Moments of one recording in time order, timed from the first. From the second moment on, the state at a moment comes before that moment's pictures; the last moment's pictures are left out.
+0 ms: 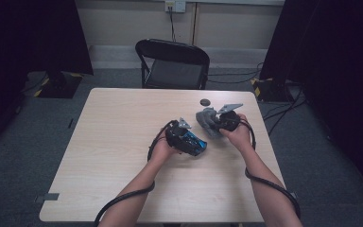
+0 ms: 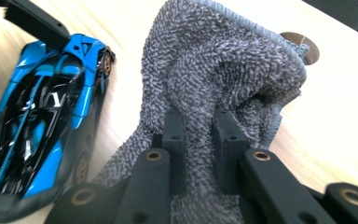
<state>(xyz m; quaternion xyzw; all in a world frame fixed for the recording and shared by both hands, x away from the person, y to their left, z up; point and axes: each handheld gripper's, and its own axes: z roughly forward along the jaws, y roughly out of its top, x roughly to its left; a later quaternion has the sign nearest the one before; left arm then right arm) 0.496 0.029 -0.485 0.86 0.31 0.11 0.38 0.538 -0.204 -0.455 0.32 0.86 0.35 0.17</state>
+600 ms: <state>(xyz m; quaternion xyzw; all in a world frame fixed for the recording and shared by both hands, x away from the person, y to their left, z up) 0.495 0.031 -0.487 0.86 0.31 0.12 0.39 0.557 -0.162 -0.475 0.30 0.87 0.35 0.16</state>
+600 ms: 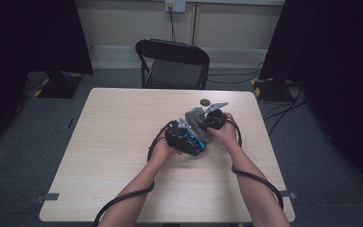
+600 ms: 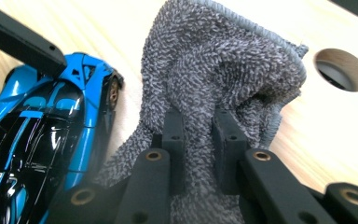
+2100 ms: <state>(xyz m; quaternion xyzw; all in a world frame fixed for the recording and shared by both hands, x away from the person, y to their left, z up) 0.495 0.030 -0.487 0.86 0.30 0.11 0.39 0.532 -0.169 -0.488 0.26 0.89 0.36 0.13</state>
